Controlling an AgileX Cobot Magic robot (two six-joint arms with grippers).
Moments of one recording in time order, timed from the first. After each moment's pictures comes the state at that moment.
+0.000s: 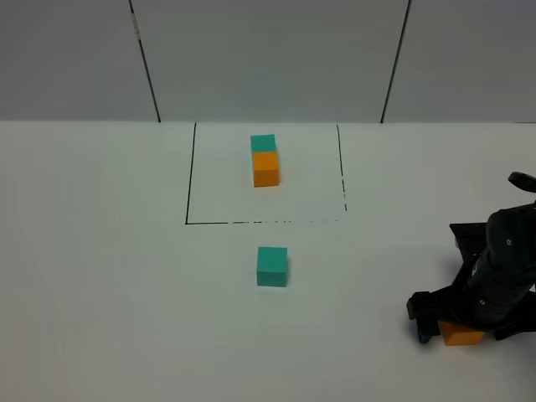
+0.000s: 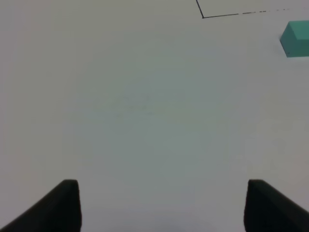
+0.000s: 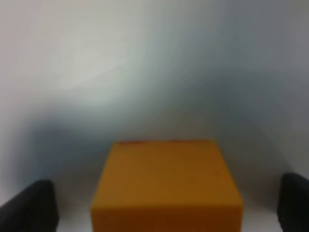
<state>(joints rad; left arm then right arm) -0.01 0.05 -0.51 -0.15 1.07 0.14 0.10 1.87 -0.88 0.00 0.57 0.10</state>
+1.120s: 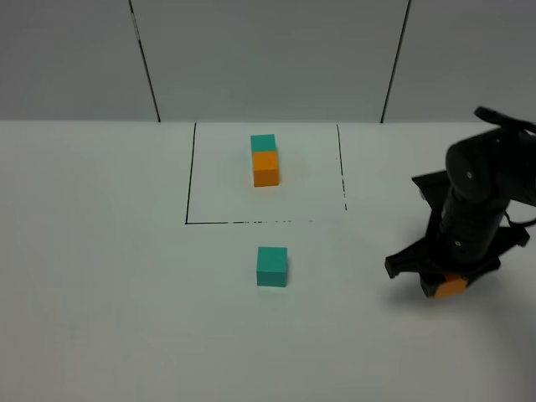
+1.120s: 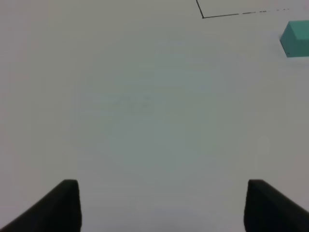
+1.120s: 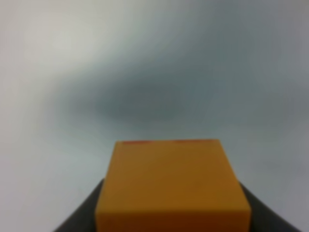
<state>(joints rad) -0.01 0.05 -0.51 -0.15 1.07 0.14 0.21 1.90 -1.26 -0.12 0.93 0.04</state>
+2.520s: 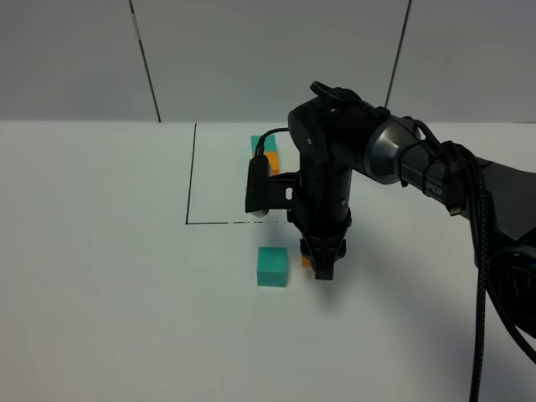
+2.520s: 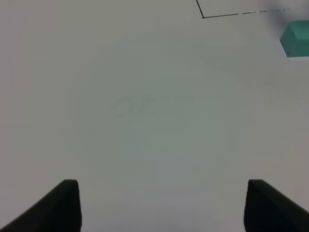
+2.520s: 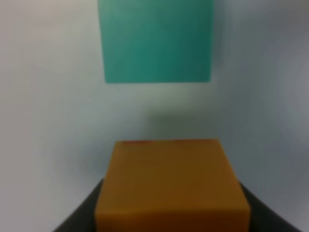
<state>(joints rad) -0.01 0.05 -0.51 -0.15 1.07 0.14 0.46 2.29 -1.88 -0.04 1.21 -1.02</state>
